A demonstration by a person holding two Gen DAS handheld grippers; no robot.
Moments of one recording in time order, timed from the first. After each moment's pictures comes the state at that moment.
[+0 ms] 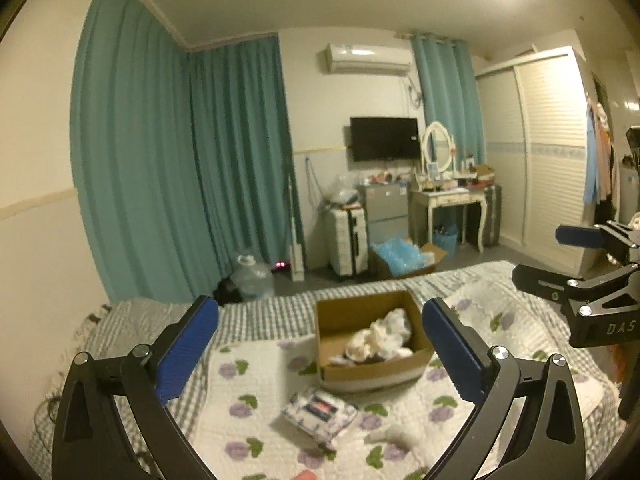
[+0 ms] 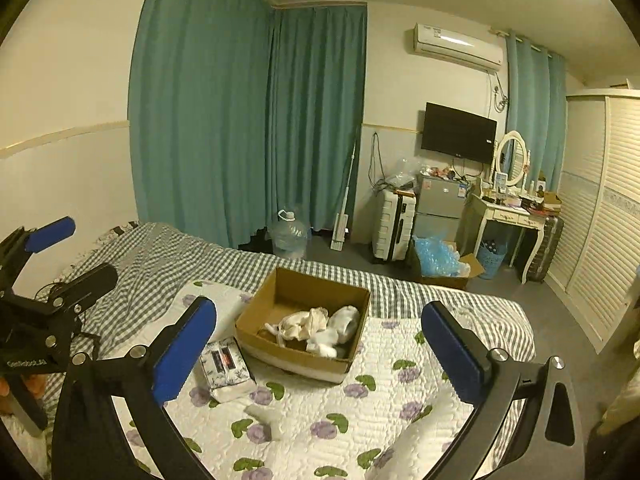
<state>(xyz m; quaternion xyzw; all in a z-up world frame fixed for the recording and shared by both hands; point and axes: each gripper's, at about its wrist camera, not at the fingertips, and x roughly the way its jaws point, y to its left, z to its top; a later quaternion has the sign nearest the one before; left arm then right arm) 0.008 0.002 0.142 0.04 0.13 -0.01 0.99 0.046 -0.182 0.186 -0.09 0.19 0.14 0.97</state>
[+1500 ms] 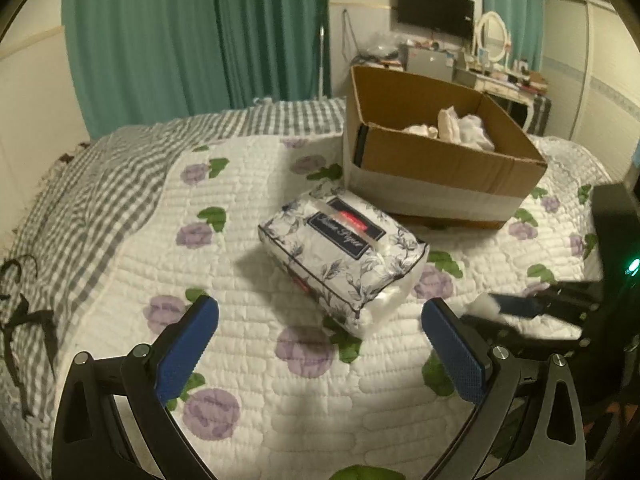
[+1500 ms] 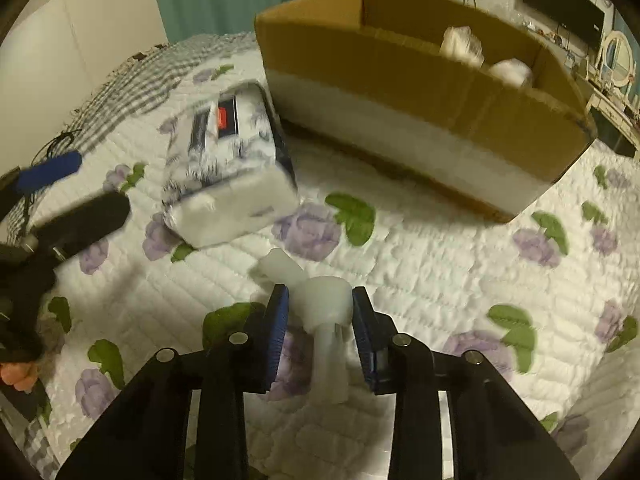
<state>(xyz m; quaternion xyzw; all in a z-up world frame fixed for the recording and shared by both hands) 0.104 0.031 -0.099 -0.02 0.36 0.05 0.93 0.186 -0.121 -0.121 -0.13 0.45 0.25 0.85</state>
